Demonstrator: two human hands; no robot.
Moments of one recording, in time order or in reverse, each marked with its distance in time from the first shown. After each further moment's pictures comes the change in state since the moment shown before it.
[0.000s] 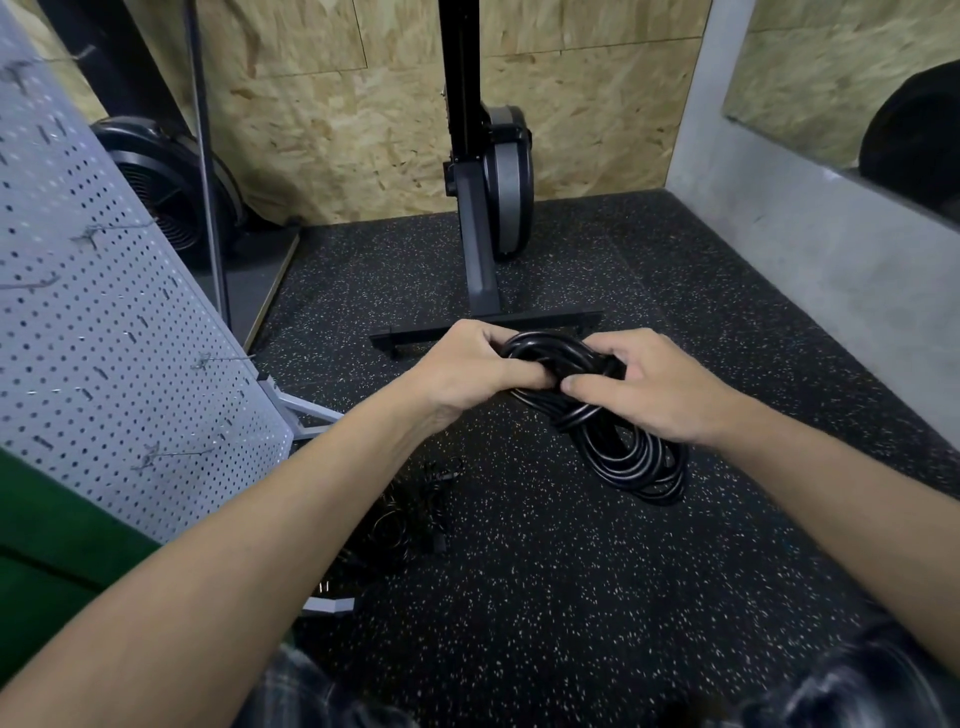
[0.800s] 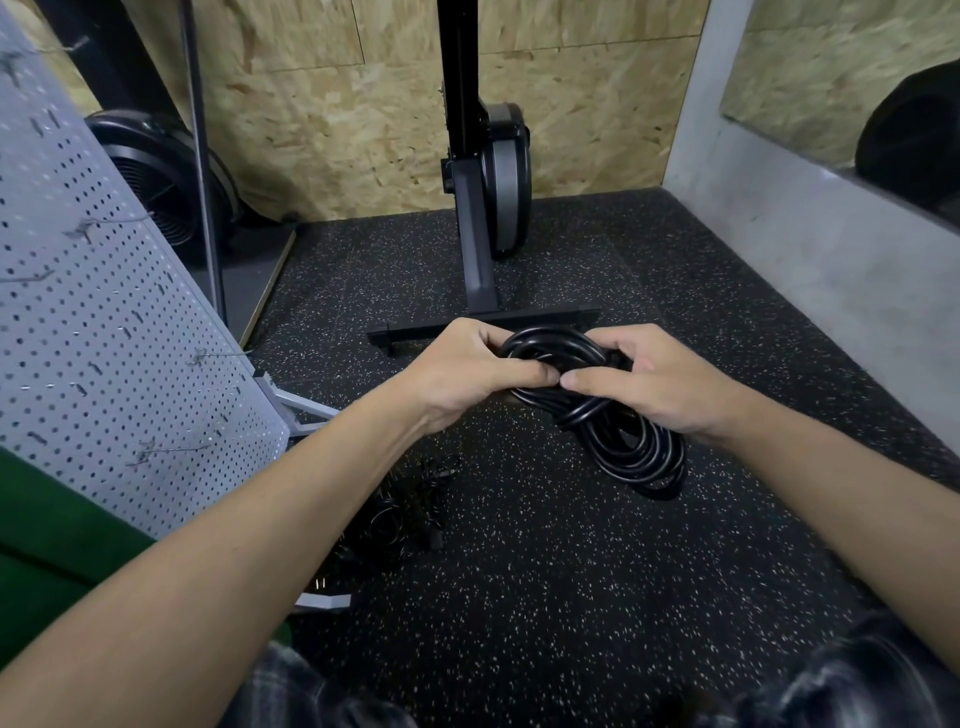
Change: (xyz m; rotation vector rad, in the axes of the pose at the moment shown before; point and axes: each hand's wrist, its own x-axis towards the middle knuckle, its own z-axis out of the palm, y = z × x) left_hand -0.002 -0.006 -0.001 -0.115 -0.020 0.029; right_hand 0.001 0.009 -0.005 0.248 -0.071 -0.091
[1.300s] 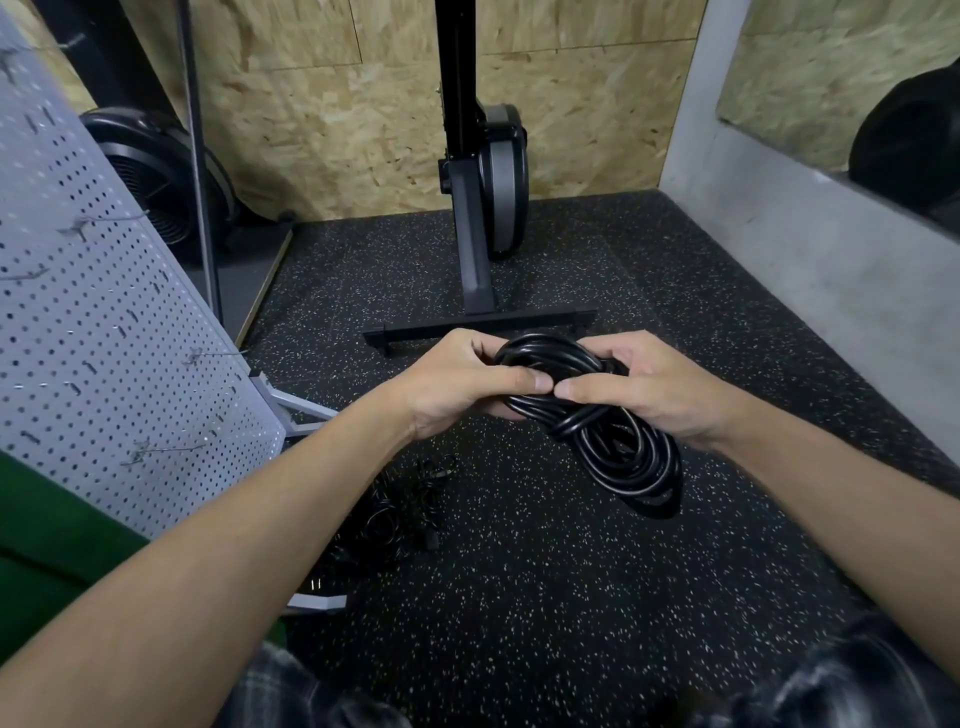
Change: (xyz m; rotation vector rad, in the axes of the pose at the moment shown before) left_hand -0.005 -0.006 -0.005 -0.057 -0.111 -0.014; right_hand -0.001 0.003 0.000 0.096 -0.086 0.026
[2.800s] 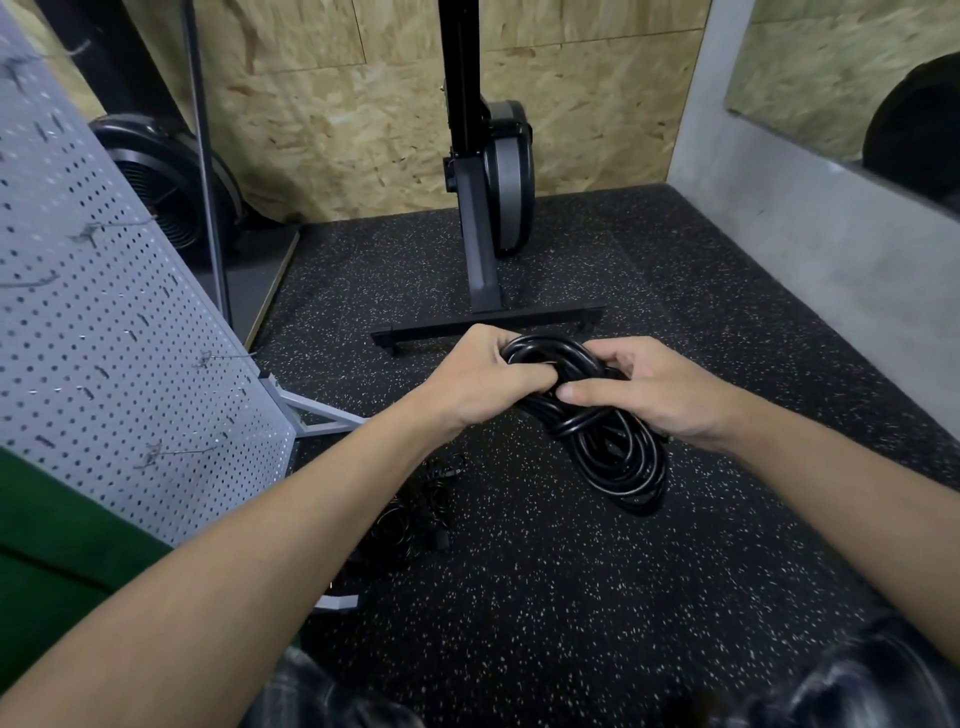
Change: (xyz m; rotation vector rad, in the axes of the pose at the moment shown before) left_hand 0.003 0.008 0.018 0.244 0.115 0.060; right_hand 0.006 0.012 0.005 0.047 0.022 0.073
